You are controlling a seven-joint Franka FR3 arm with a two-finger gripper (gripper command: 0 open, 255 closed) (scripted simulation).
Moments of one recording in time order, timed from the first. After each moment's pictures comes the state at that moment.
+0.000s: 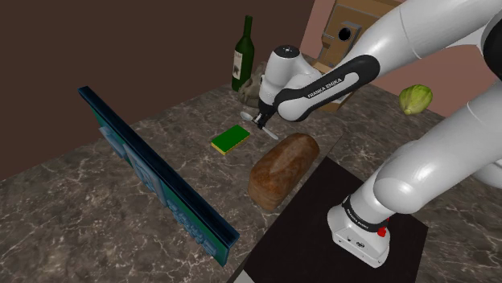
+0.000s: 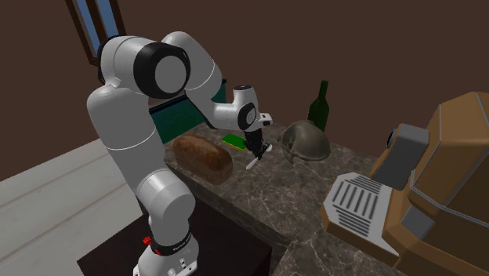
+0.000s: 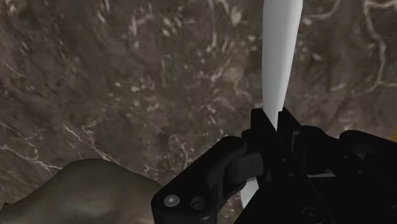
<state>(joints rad) -0.08 -0.12 0.12 -2.59 -0.26 2.61 0.18</state>
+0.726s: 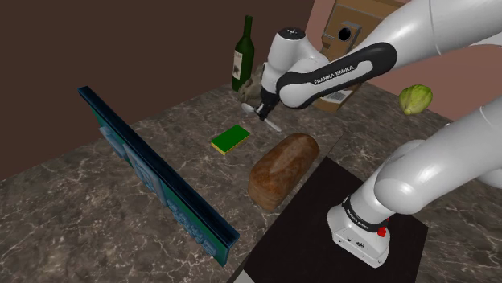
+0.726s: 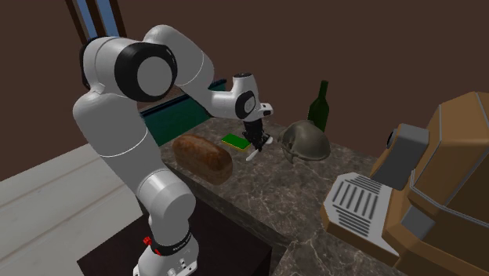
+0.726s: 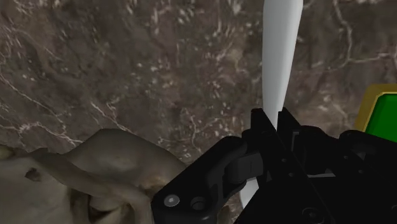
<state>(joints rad) -0.06 -0.22 0.11 -2.56 -0.20 2.48 0.12</state>
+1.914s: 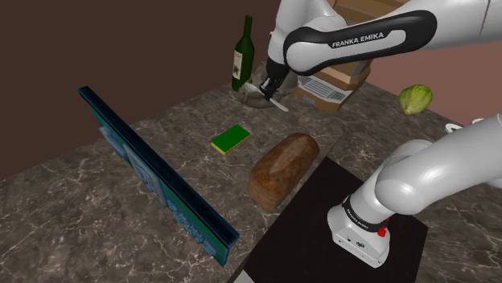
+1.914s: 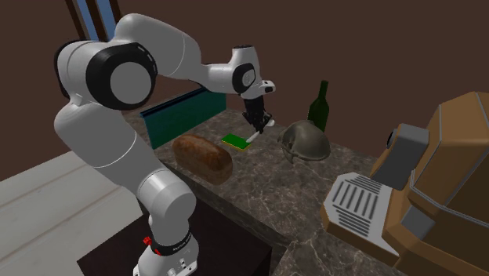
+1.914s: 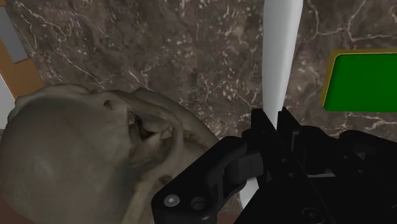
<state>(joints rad) -0.04 -0.35 0.10 -2.42 -0.14 2.21 0.05</state>
